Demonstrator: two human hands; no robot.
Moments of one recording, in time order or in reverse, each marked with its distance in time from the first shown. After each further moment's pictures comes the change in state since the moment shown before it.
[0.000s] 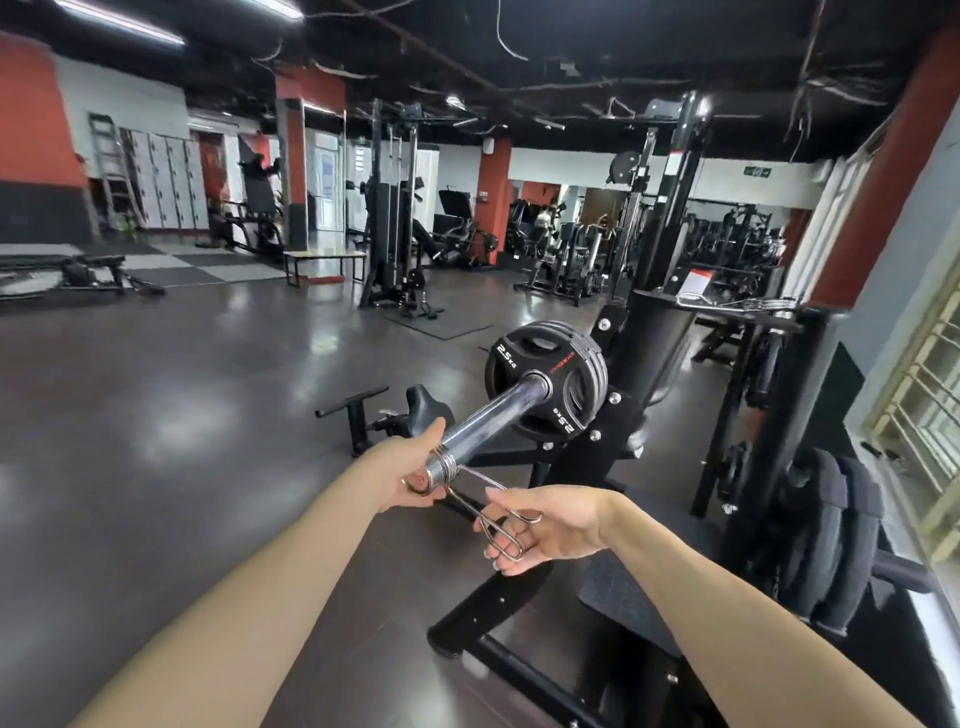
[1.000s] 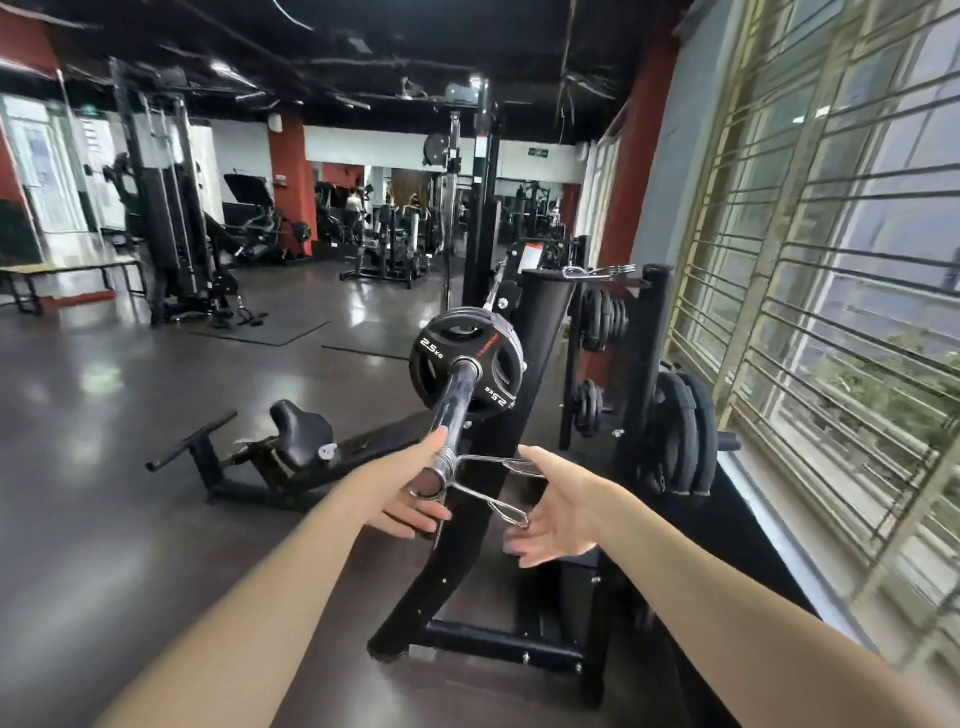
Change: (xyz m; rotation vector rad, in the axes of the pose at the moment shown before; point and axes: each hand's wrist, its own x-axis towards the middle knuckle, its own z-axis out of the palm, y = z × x) left_hand 0.015 0.005 -0.042 0.538 -0.515 0.008; right_hand -0.005 -0.008 0.088 0.794 0.791 0.212
